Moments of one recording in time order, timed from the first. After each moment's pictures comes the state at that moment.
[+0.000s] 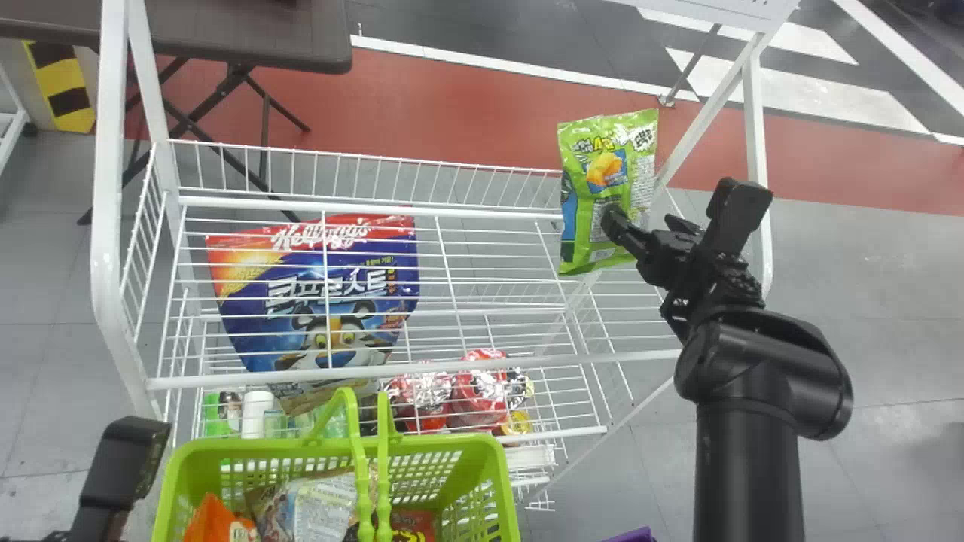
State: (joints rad) left arm 0.43 0.10 -0.18 -2.14 0.02 1.16 -1.48; right arm -0.12 -0.09 -0.45 -1.60 0.06 0.49 0.32
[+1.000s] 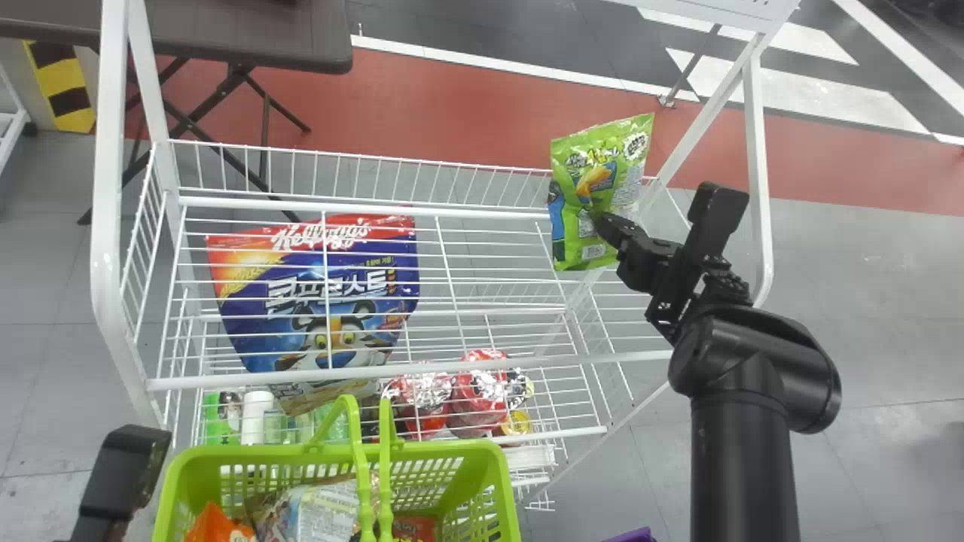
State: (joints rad) left arm 0.44 0.10 -0.19 -2.14 0.02 1.17 -1.49; right arm -0.13 -0.10 -0.45 -1.53 0.04 0.47 0.41
